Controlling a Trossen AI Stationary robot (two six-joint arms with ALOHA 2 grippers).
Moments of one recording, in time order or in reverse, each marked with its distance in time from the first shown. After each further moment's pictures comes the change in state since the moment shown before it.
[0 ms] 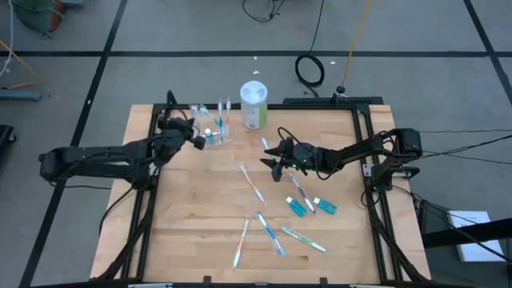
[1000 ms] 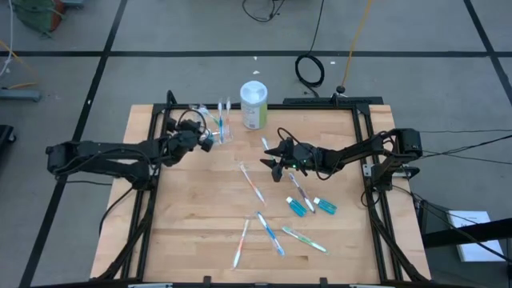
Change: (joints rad) left arm 0.013 0.198 0.000 0.070 -0.006 -0.024; right arm 0.006 0.000 0.000 -0.002 0.002 0.000
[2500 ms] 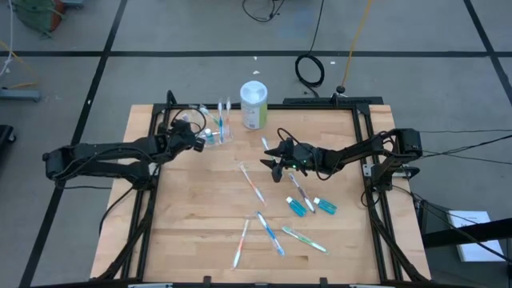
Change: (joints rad) left arm 0.101 -0.054 0.000 -0.341 0.118 -0.266; right arm 0.000 0.000 0.000 -0.002 -0.001 0.000
